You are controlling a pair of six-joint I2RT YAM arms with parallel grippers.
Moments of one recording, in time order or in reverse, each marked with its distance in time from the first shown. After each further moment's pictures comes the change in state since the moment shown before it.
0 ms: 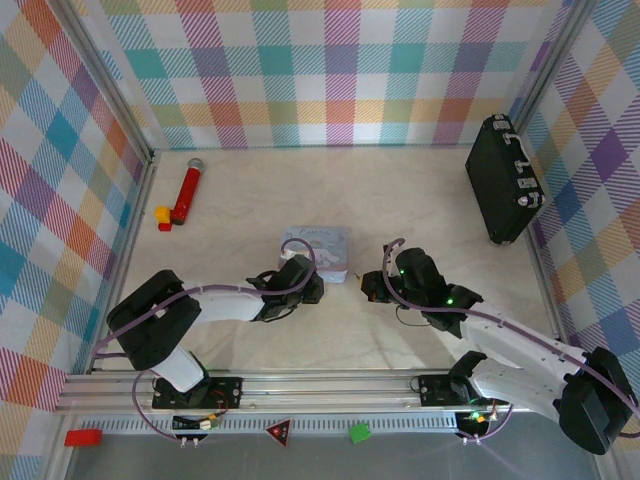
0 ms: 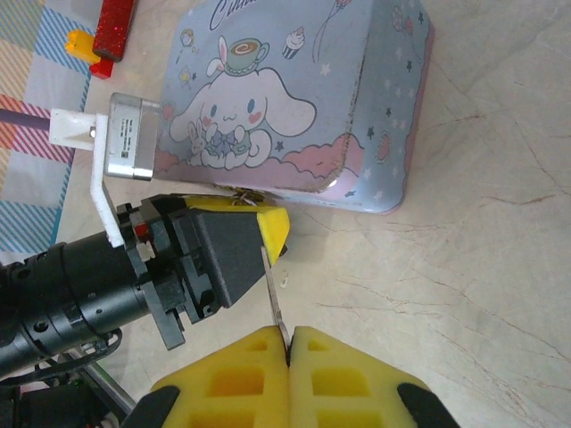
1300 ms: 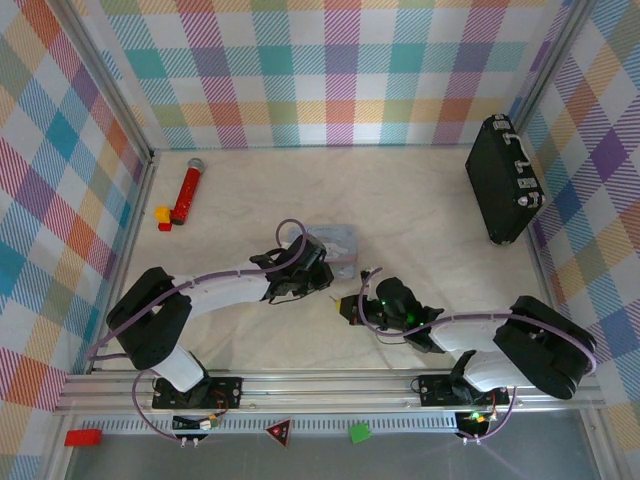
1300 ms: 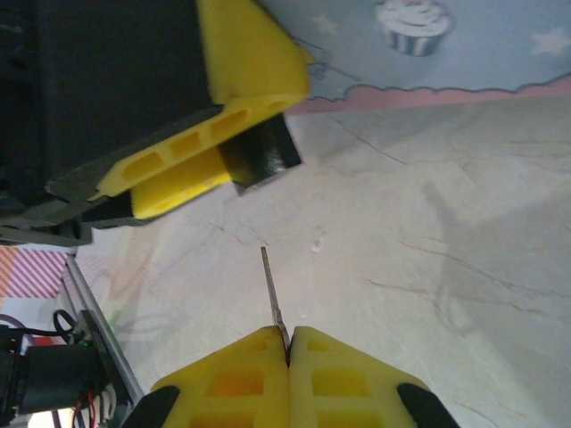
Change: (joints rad) left arm 0.042 0.006 0.244 -0.306 0.169 -0.420; right arm 0.167 0.362 -0.266 0.769 -0.014 0.121
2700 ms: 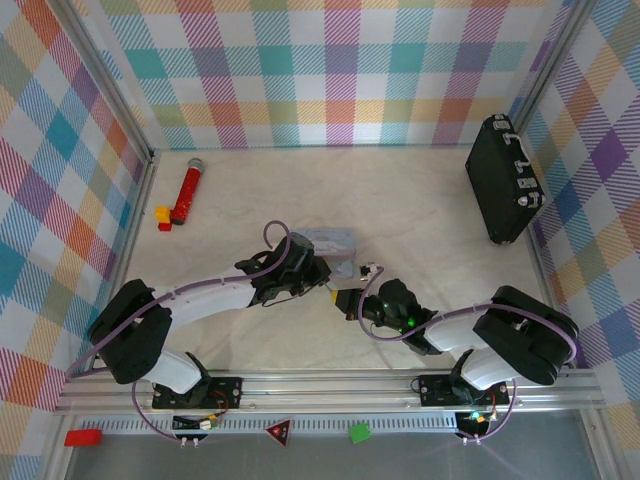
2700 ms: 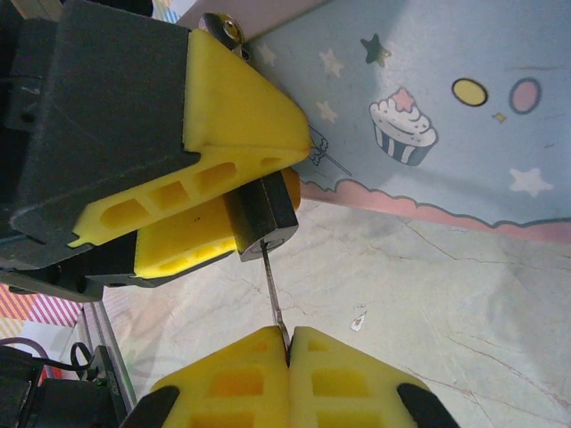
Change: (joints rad) left arm 0.021 -0.115 -0.081 0.087 0.039 -0.100; right arm 0.003 0.097 -0.031 0.285 0.053 -0.051
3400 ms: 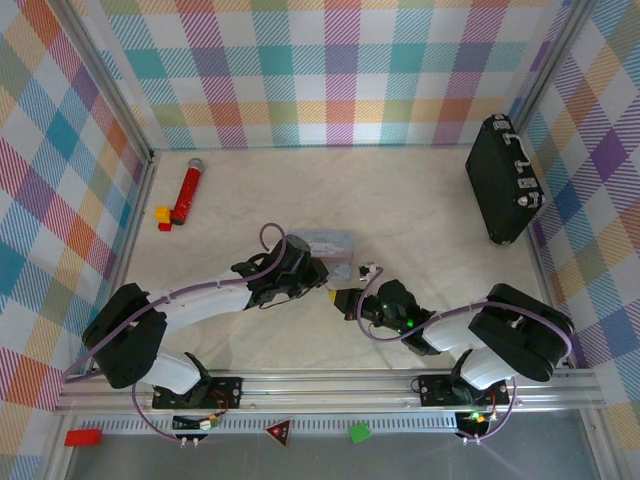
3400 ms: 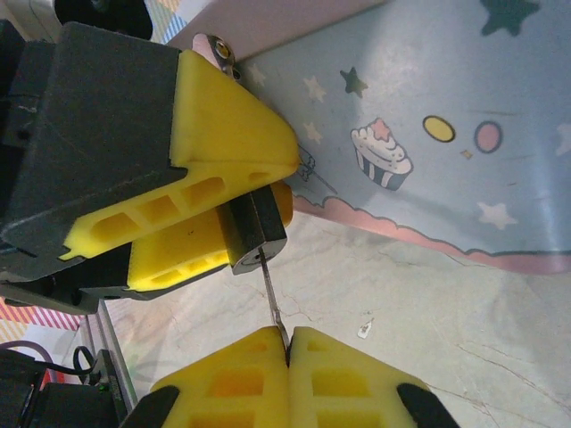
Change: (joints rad) left arm 0.001 -0.034 -0.031 0.005 0.003 -0.029; right arm 0.001 0.031 0.000 0.045 0.014 0.004
